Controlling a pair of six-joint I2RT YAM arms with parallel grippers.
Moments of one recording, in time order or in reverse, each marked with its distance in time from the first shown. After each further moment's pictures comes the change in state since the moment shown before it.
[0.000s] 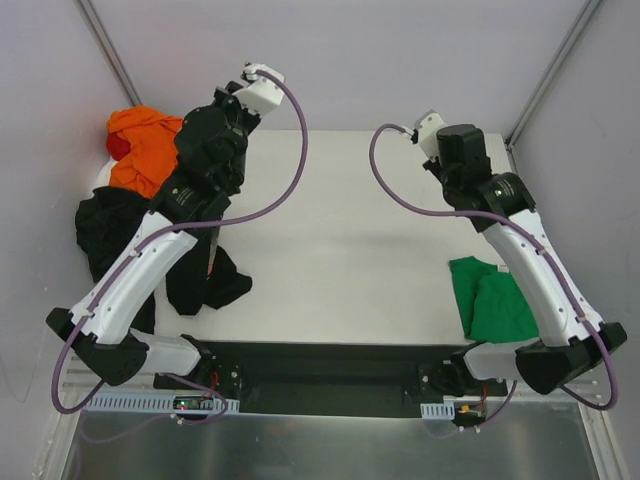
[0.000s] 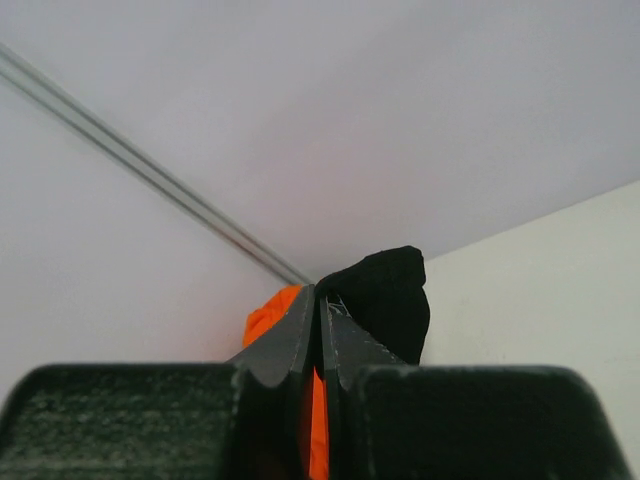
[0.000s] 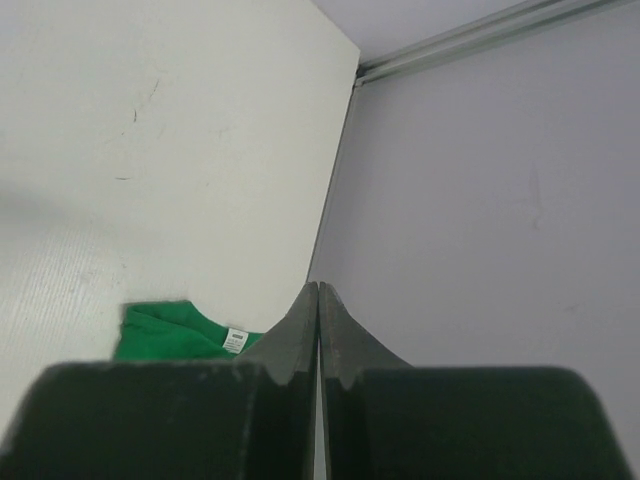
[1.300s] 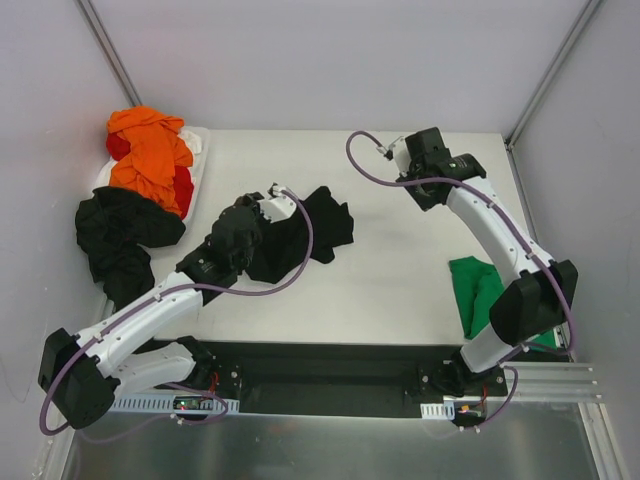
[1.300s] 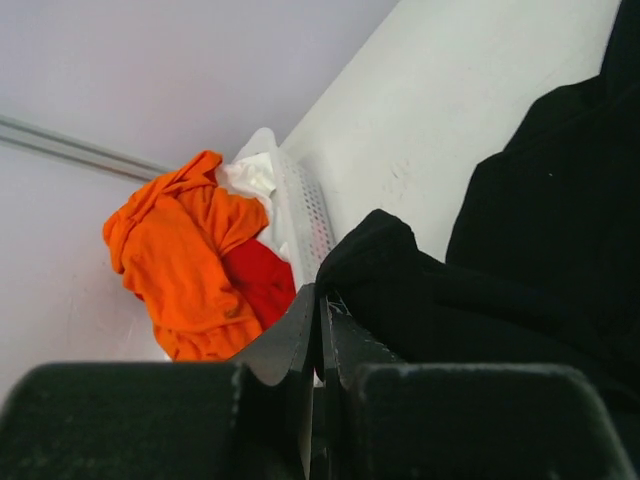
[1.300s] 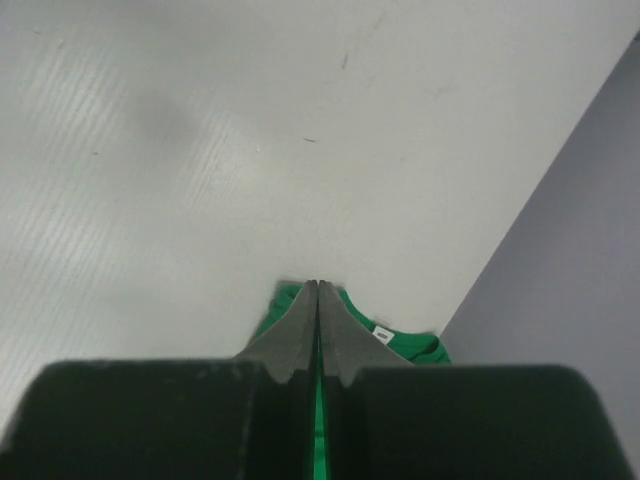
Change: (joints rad) left arm -0.062 -0.255 -0.810 0.187 0.061 -0.008; right arm -0.076 0.286 -0.038 -0.086 -0.316 0.171
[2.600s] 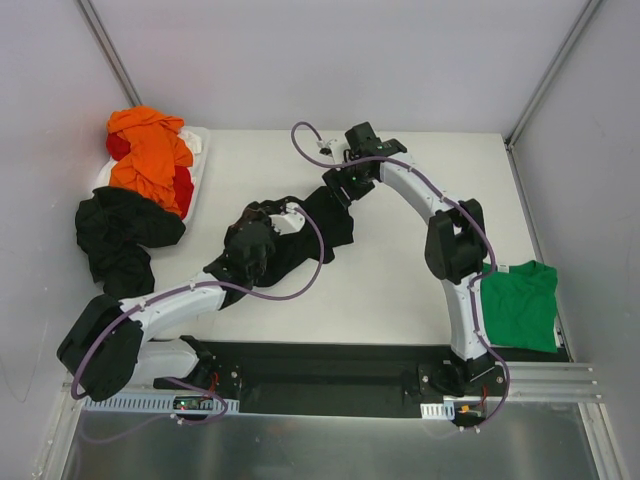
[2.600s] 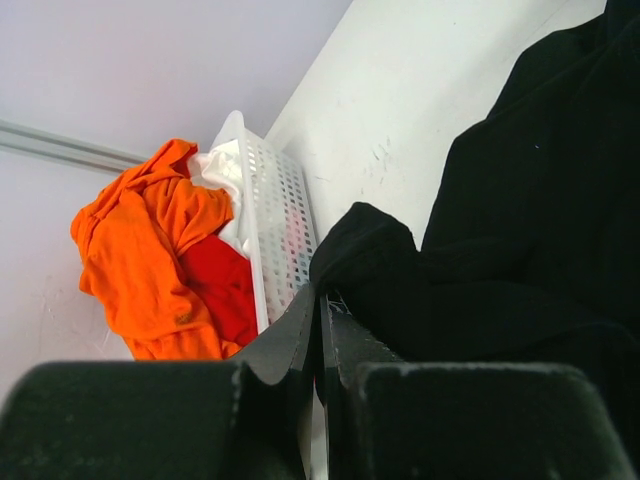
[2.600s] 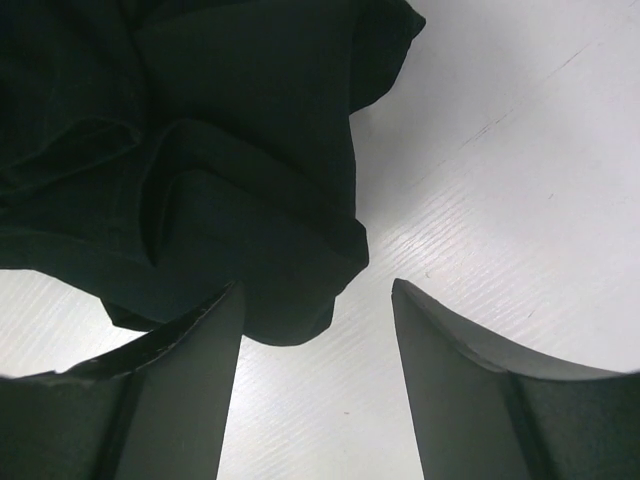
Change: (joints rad) left arm 0.000 0.174 -0.216 0.417 -0.060 0.105; right arm 0.102 0.629 0.467 0.076 -0.546 0.150
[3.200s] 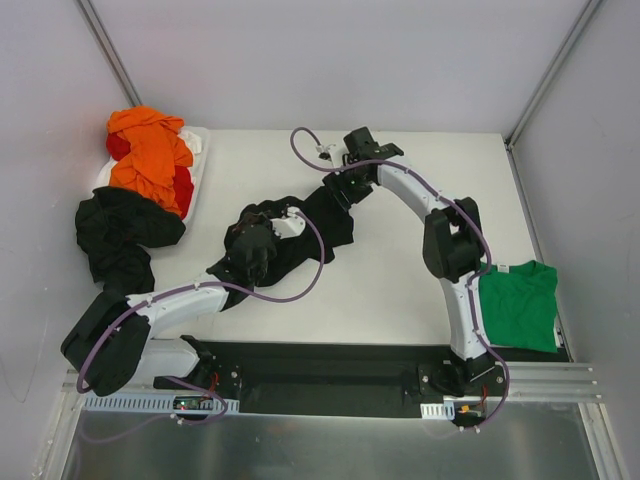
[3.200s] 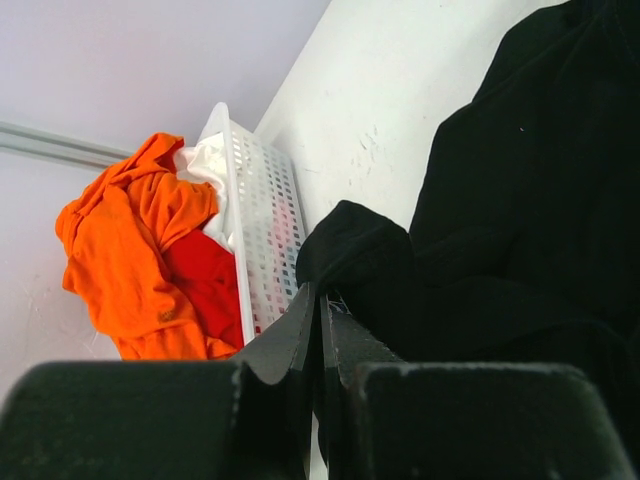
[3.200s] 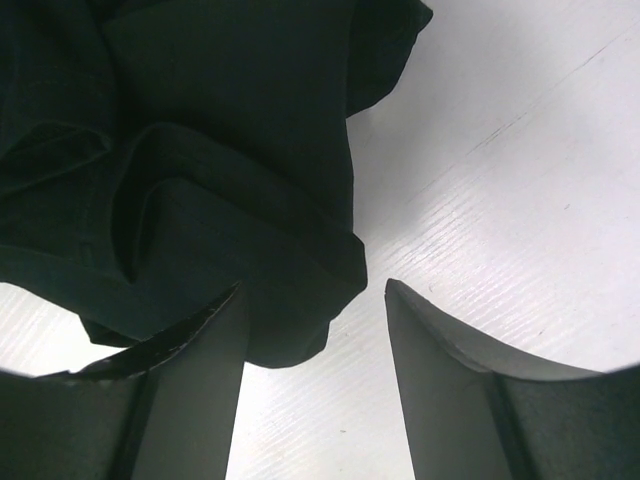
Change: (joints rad) left arm 0.000 0.036 -0.034 0.042 -0.001 0.000; right arm 0.000 0.023 -0.024 0.035 -0.001 -0.010
